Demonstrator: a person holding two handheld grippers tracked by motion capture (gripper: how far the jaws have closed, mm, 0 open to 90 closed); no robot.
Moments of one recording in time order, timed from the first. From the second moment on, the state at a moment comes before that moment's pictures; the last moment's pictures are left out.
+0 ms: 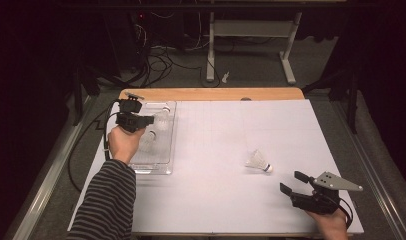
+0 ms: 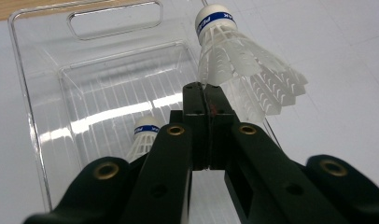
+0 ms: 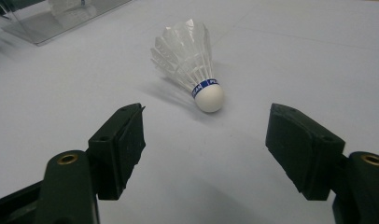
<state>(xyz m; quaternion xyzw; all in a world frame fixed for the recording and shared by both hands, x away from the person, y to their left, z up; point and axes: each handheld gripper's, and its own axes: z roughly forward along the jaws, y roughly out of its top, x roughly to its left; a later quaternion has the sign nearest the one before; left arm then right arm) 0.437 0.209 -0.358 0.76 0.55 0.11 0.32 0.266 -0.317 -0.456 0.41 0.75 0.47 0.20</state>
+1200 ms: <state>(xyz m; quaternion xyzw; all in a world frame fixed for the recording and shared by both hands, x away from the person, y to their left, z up) 0.467 0.202 -0.387 0.74 0.59 0.11 0.29 0.266 -0.316 -0.457 0.41 0.76 0.47 0.20</state>
